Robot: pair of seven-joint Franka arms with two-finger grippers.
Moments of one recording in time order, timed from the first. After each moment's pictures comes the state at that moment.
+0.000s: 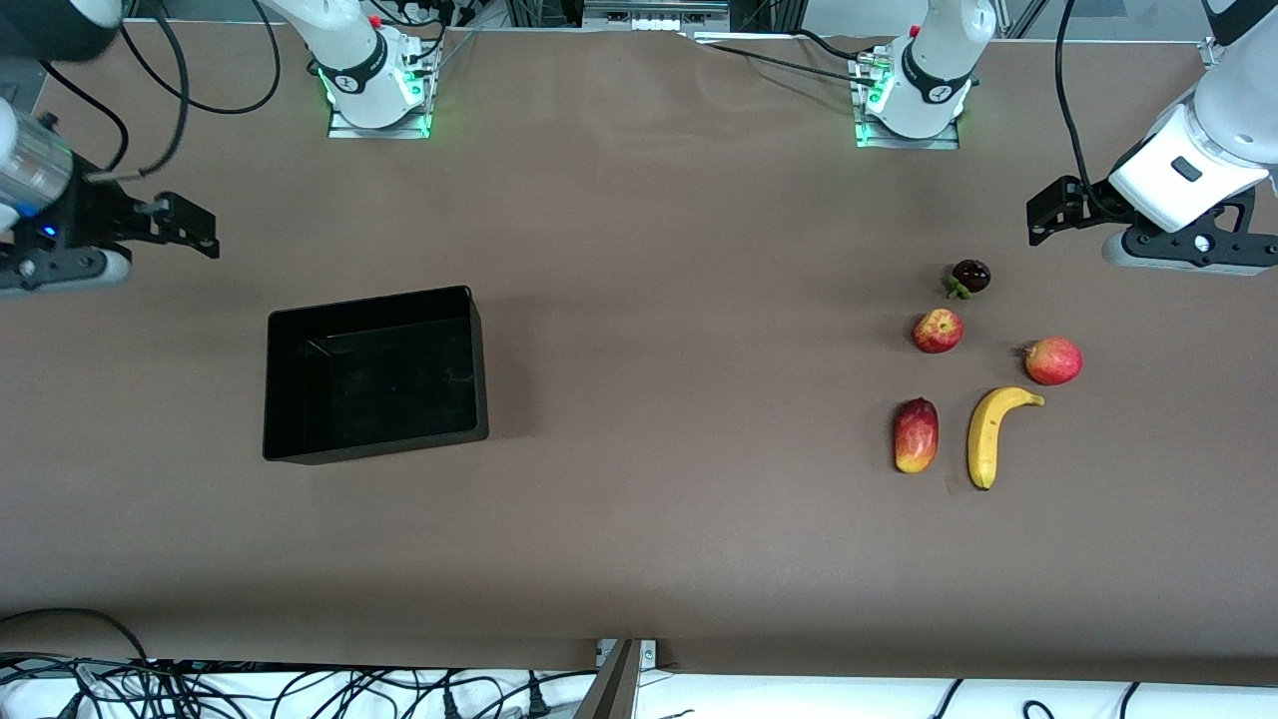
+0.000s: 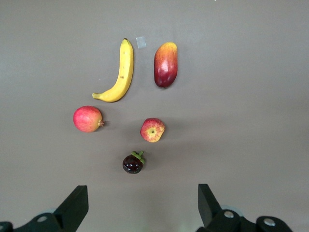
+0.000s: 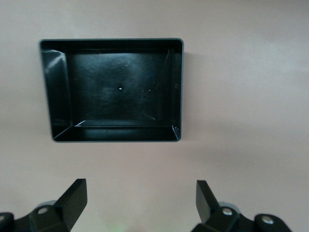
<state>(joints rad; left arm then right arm) 0.04 -0.02 -0.14 -1.65 0.04 1.55 -0.02 0.24 0.08 -0.21 -1.63 -0.02 1.62 -0.10</state>
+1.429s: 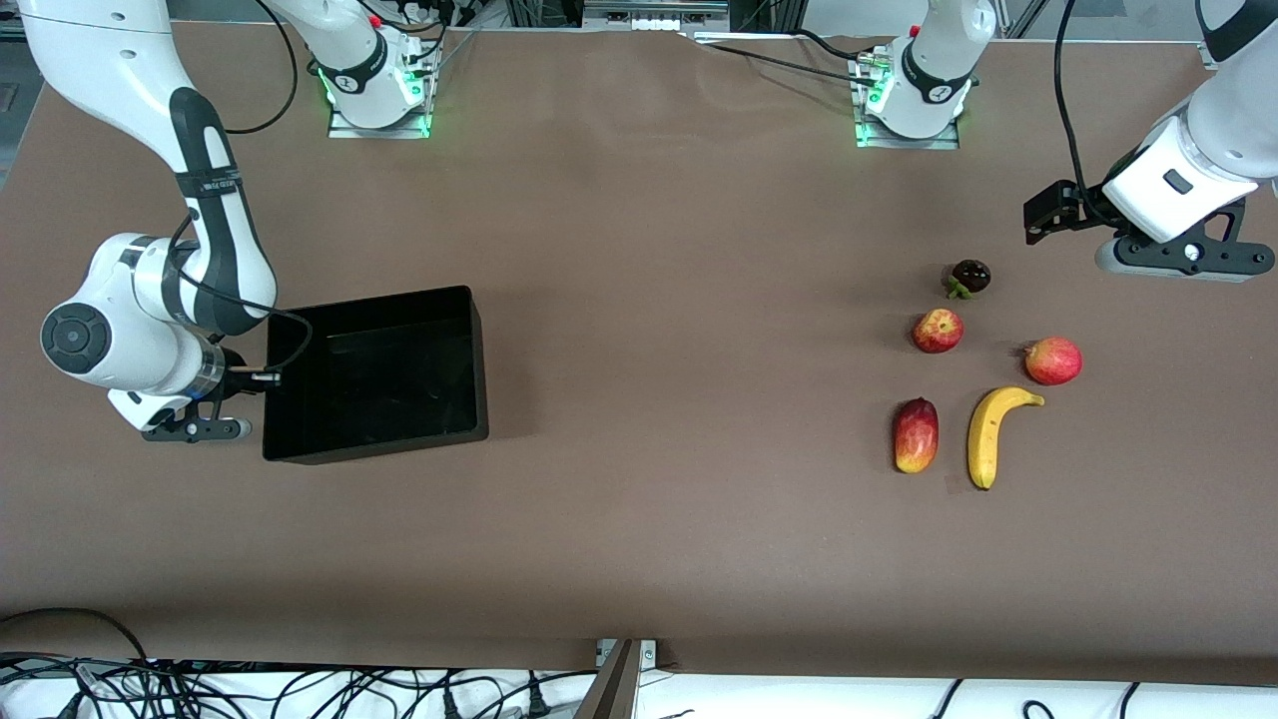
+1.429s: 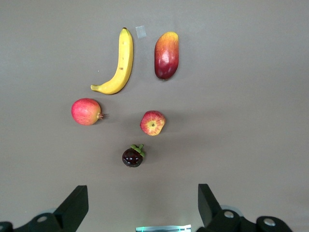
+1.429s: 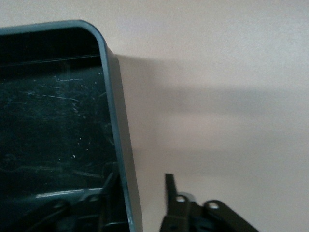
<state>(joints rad) 0.04 0.00 -0.14 -1.65 0.04 1.53 -0.02 0.20 0.51 -0.29 -1.83 0.09 2.20 -0.17</state>
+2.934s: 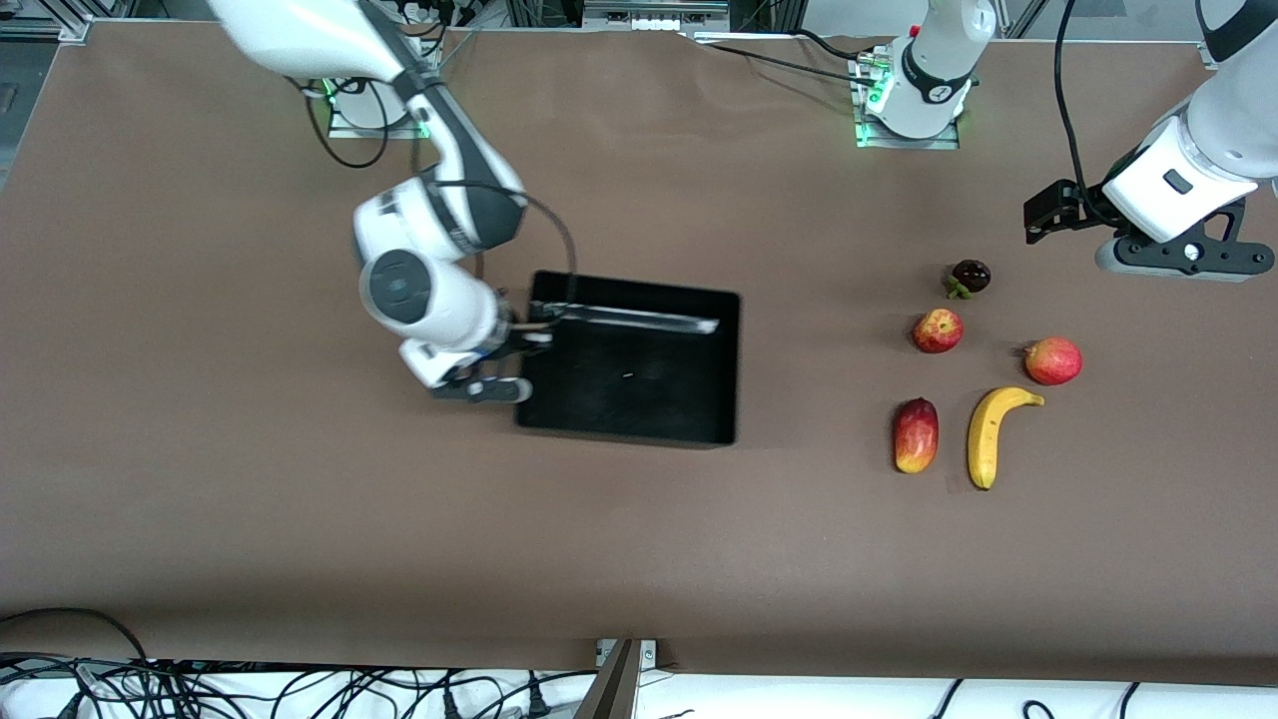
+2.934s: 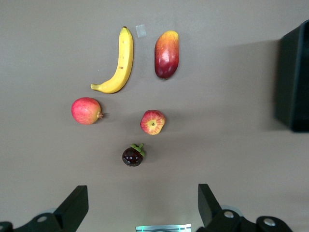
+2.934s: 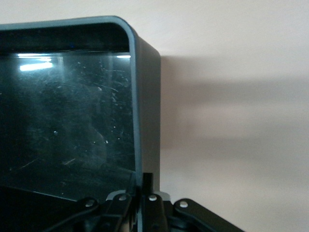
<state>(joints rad) 0.04 0.00 -0.14 -1.65 0.04 1.52 -0.02 0.48 0.55 0.09 -1.62 0.22 2.13 0.50</state>
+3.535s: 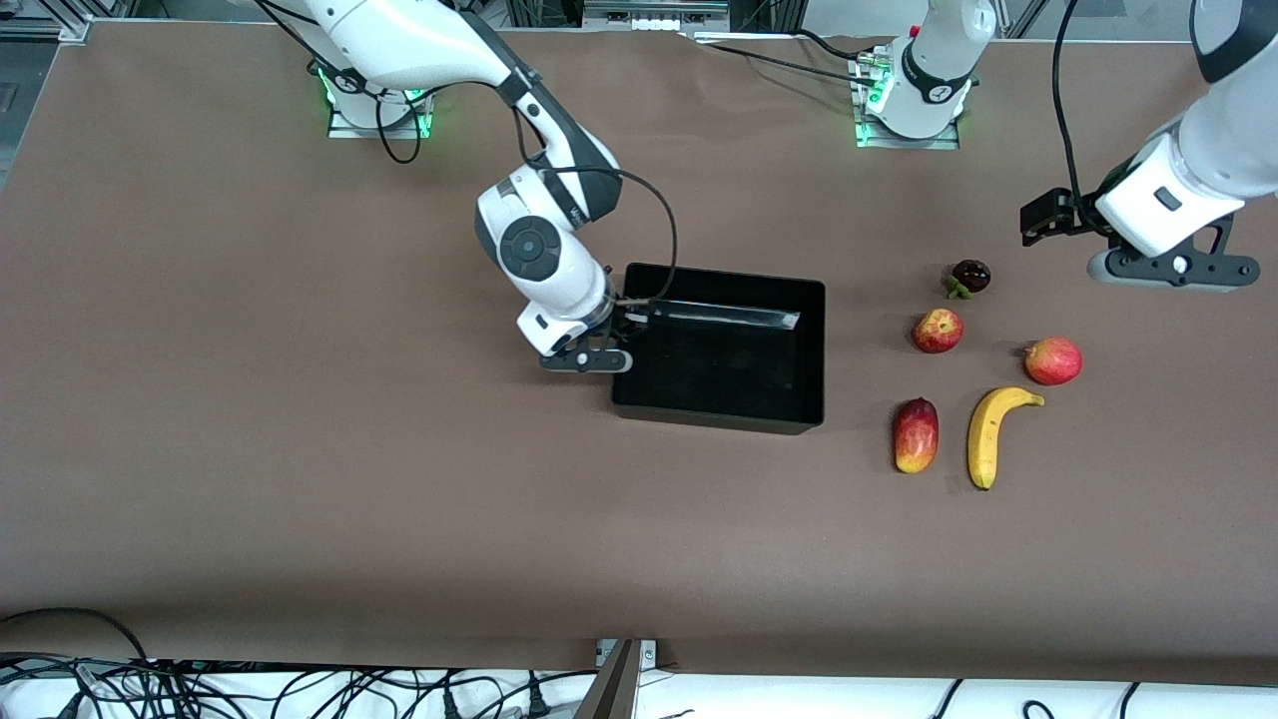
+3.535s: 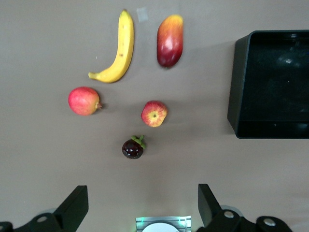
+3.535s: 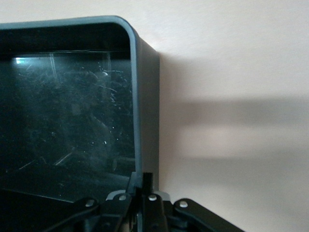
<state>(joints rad) 0.06 0.04 -0.14 -1.67 0.04 1.50 -0.02 0.65 0.67 0.09 -1.58 0.23 2.35 0.62</state>
